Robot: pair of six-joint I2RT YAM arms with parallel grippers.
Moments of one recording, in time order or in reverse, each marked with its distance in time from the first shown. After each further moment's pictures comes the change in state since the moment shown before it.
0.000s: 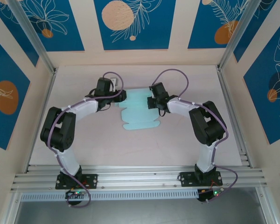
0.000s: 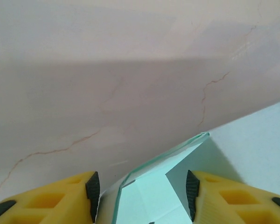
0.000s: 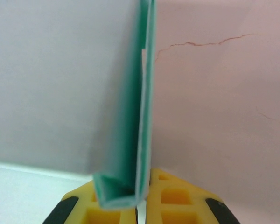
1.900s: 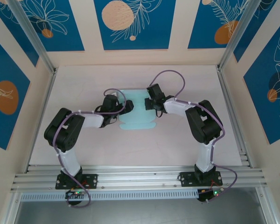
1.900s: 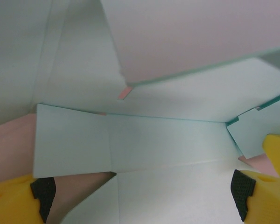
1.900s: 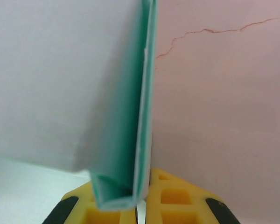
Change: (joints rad) left arm -0.114 0.021 -0.296 0.378 -0.143 -0.294; right arm 0.032 0.040 0.027 -0.014 0.023 0.041
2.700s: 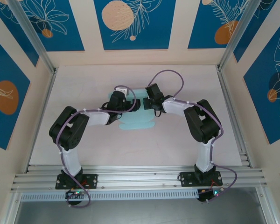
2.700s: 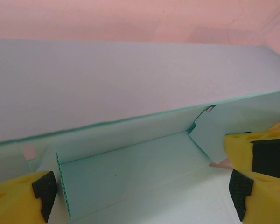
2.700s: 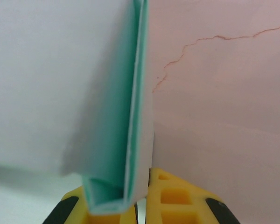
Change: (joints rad) left arm -0.068 0.050 0.120 -0.006 -0.048 0.238; right arm 0.011 0.023 0.021 0.014 -0.002 0.011
